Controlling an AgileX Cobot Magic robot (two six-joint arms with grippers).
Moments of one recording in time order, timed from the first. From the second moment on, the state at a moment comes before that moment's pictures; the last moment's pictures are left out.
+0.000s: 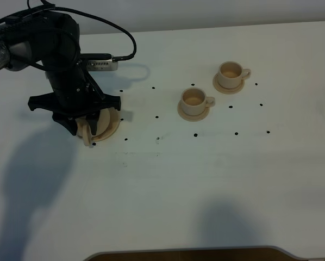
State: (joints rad) left arm -0.31 2.07 -1.50 0.03 1.09 -0.28; right arm -0.08 -0.01 -0.49 0.02 1.07 -0.11
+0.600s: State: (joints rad) left arm -0.31 2.07 -1.50 0.03 1.09 -0.28; right arm -0.08 -0.01 -0.49 0.02 1.07 -0.11
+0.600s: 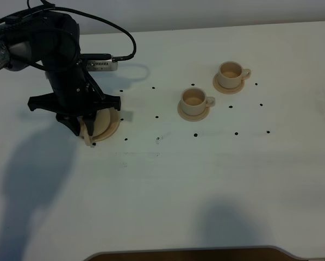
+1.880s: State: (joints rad) left arm -0.31 2.11 -1.50 0.04 1.08 -0.11; right arm -0.08 -0.01 -0.49 0.02 1.07 -0.11
